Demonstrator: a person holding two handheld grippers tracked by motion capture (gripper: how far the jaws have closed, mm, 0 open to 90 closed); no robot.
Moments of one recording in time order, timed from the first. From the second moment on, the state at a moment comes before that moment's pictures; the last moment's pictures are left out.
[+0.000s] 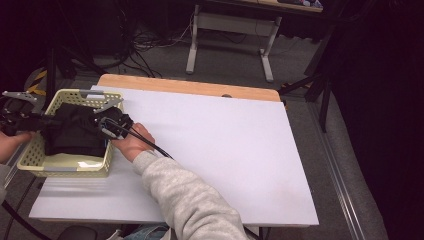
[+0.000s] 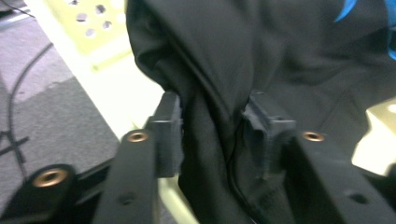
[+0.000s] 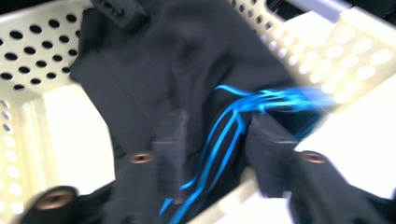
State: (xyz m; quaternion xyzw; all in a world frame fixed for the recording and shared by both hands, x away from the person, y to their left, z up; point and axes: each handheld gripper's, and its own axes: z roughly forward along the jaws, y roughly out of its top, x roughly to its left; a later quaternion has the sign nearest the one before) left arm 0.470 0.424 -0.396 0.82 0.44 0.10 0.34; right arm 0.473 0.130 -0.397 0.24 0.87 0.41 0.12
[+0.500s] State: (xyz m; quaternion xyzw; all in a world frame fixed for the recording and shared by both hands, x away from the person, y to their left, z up) left arm 0.449 0.396 -0.360 0.80 0.43 0.14 0.39; right arm 0.467 0.089 -0.358 0.24 0.84 0.46 0.14
